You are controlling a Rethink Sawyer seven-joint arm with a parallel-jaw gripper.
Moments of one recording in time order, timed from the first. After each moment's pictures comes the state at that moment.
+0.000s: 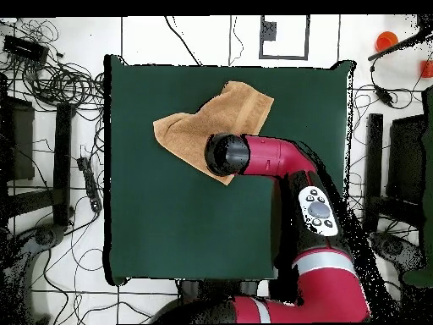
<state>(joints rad) -0.27 -0.47 0.13 1.44 -0.20 0.54 1.96</state>
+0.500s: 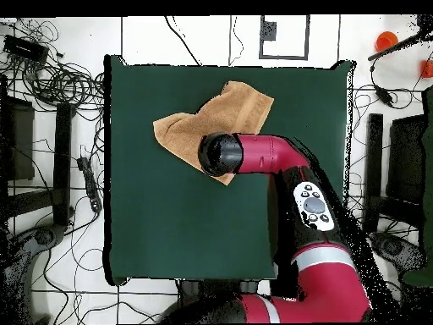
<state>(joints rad) -0.29 -0.47 0.20 1.44 -0.27 0.57 1.96</state>
